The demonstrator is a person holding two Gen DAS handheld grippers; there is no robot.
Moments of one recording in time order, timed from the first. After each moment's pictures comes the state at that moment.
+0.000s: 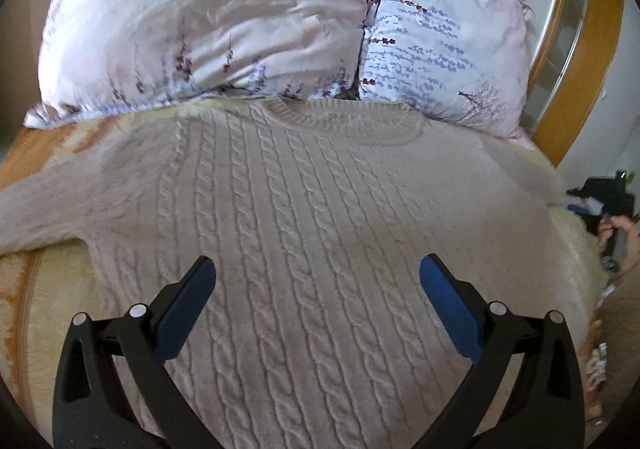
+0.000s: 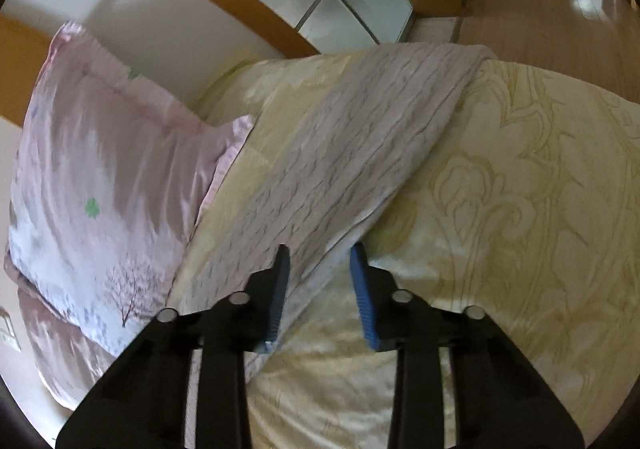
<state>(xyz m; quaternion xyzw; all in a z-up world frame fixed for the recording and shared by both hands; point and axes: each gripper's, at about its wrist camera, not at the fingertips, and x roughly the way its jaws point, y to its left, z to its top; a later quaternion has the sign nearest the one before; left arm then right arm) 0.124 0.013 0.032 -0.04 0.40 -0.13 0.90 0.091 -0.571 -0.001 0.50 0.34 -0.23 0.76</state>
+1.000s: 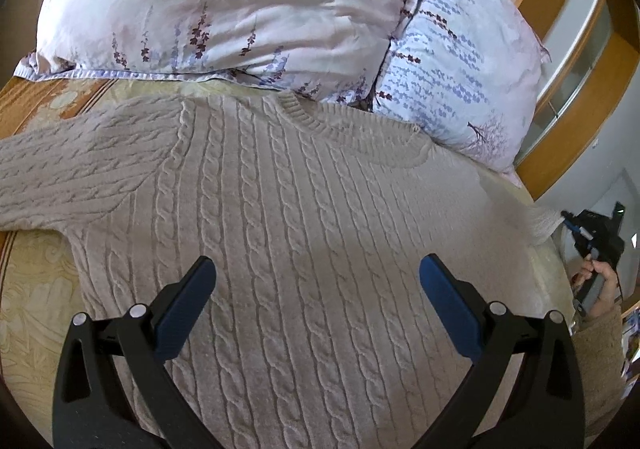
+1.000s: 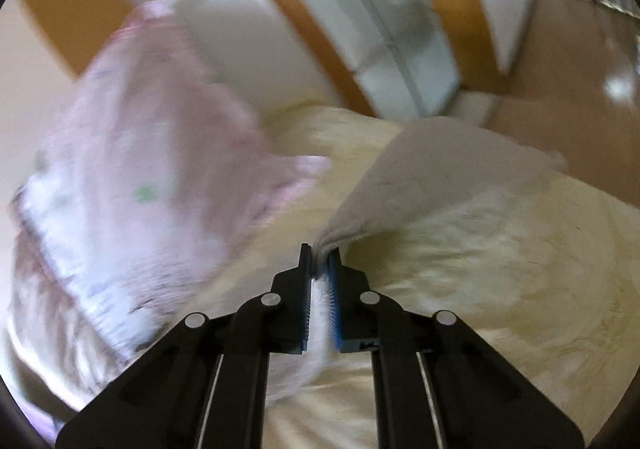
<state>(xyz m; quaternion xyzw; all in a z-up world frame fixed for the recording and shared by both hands) 0.150 0.041 0.030 -0.13 0.42 -0.15 0.89 0.110 -0.516 0.075 0.37 0.28 -0.17 0.87</state>
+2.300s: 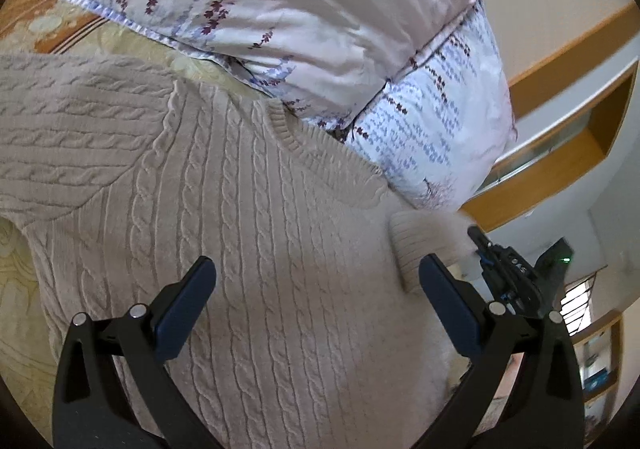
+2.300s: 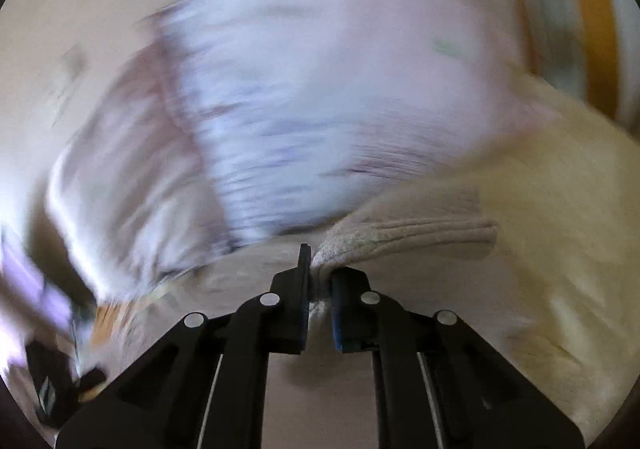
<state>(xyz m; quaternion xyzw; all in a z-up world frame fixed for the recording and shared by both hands) 0.178 0.086 0.025 -0.32 0.42 -0.23 0.82 0.172 -0.261 0.110 0.21 0.34 0.06 0.92</state>
